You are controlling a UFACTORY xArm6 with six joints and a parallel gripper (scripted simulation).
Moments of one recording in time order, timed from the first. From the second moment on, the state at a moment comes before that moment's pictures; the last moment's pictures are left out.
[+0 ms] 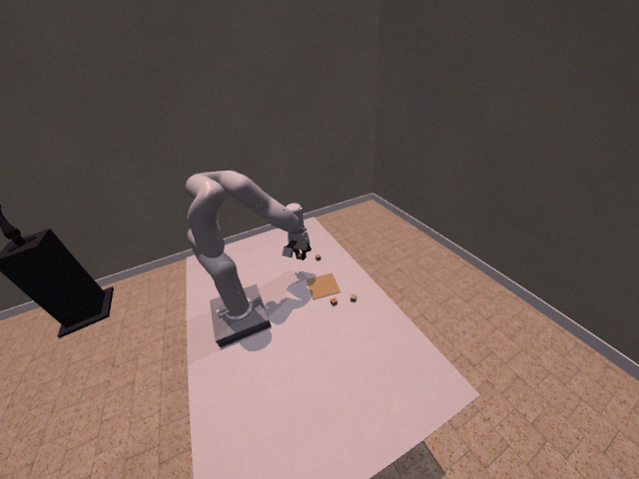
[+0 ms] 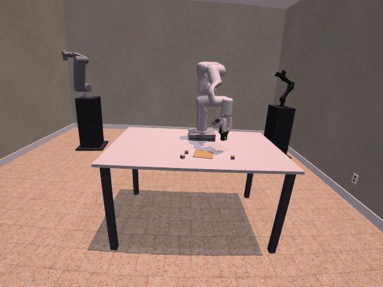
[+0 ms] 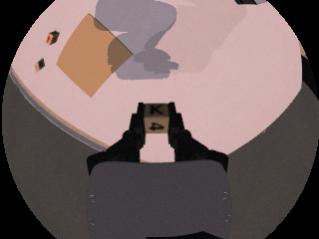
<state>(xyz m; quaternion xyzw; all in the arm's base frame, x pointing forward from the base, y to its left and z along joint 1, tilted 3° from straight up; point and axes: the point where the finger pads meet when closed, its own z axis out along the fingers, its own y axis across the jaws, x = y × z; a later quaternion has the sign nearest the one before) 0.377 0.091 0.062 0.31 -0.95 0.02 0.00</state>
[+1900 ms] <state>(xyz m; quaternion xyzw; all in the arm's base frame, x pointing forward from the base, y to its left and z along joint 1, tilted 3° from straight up) 0.377 0.089 0.040 -0.36 -0.93 0.01 -0.01</state>
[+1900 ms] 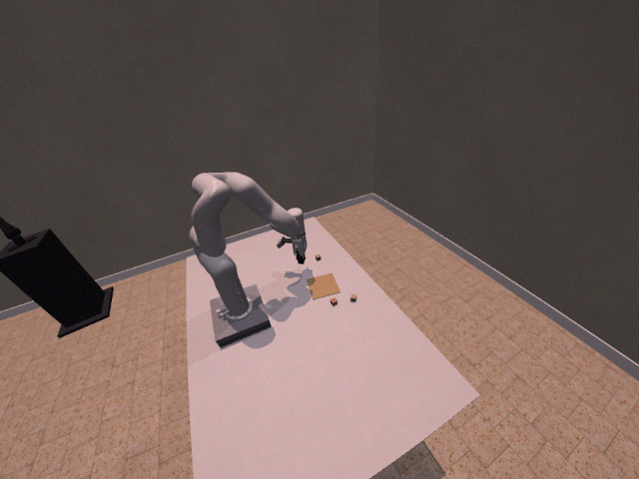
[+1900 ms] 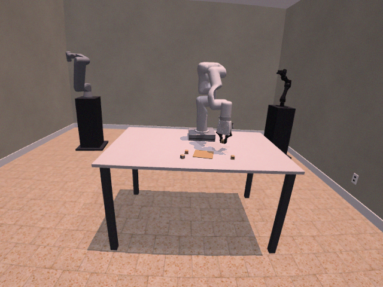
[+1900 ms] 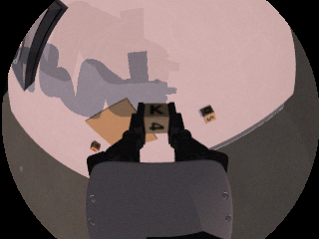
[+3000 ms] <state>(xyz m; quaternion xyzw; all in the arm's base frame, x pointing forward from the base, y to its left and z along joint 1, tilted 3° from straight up) 0.376 0.088 0.025 -0.72 -0.70 0.01 -0.01</state>
